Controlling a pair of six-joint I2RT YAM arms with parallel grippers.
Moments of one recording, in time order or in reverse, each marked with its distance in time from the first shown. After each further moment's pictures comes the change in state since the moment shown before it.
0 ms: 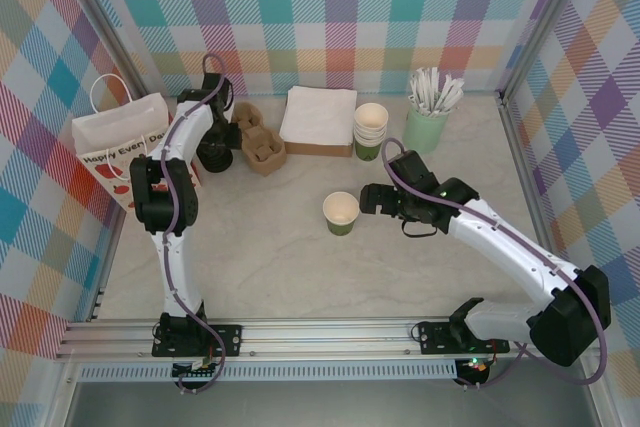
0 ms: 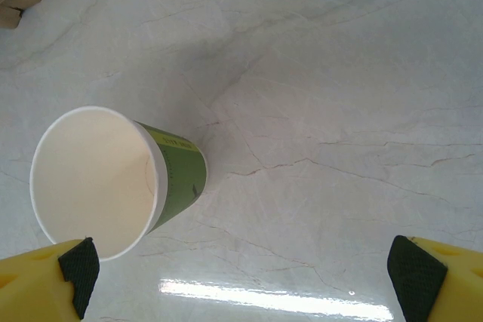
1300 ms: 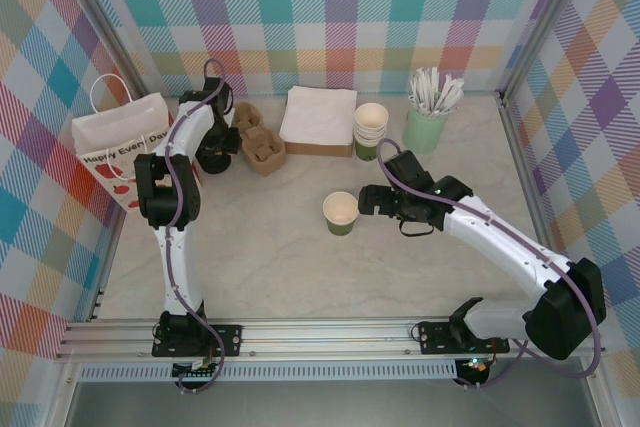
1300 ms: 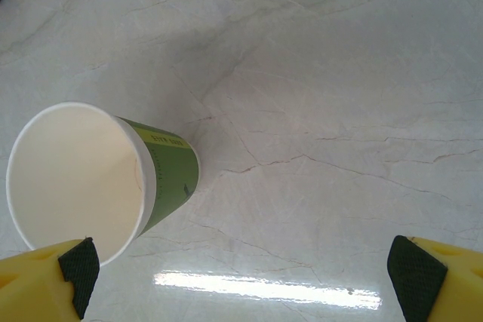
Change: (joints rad) left arm 0.013 0.071 0.042 -0.040 0.019 0.011; right arm 0.000 0.037 0.000 0.001 -0.001 0.001
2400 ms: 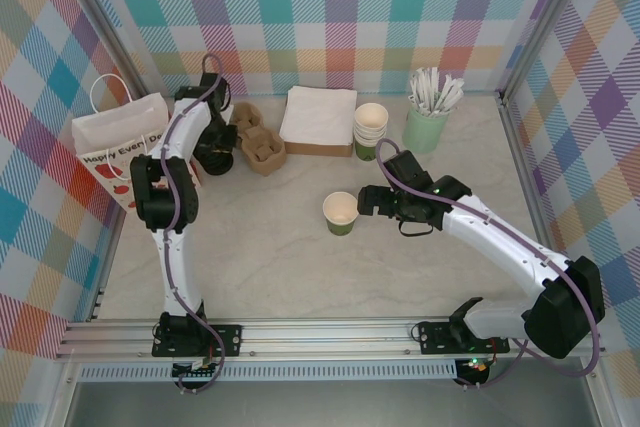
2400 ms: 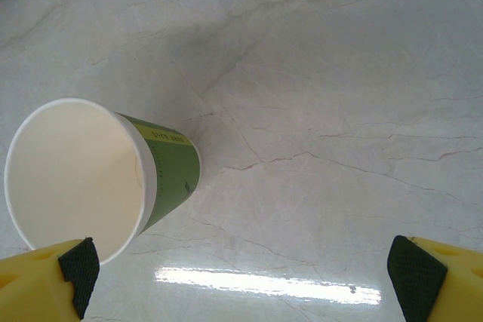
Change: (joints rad) left arm 0.000 -0.052 0.019 -0.056 -0.003 0.041; right arm 0.000 0.008 0.000 0.000 -0.010 0.000
